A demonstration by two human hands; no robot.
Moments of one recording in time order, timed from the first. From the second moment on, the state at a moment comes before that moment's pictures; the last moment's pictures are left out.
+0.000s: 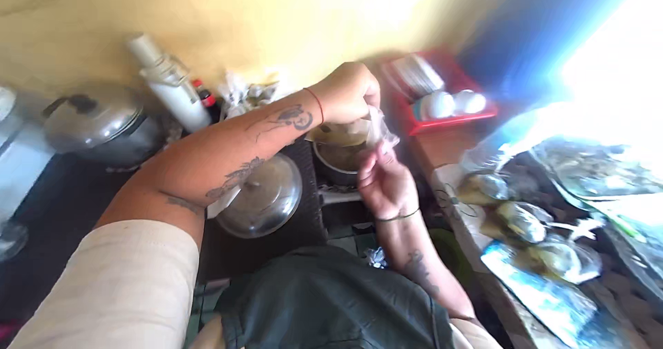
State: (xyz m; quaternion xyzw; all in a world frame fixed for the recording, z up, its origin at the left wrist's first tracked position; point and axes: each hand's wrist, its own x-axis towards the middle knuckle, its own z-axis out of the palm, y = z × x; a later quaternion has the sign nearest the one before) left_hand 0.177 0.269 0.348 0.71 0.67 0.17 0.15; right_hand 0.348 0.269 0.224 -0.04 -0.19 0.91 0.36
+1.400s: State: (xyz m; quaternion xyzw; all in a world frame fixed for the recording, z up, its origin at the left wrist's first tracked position) left_hand 0.749 0.382 0.075 0.40 0.53 0.14 0.73; right_hand 0.860 0.285 0.074 -0.78 -0.36 0.22 0.45
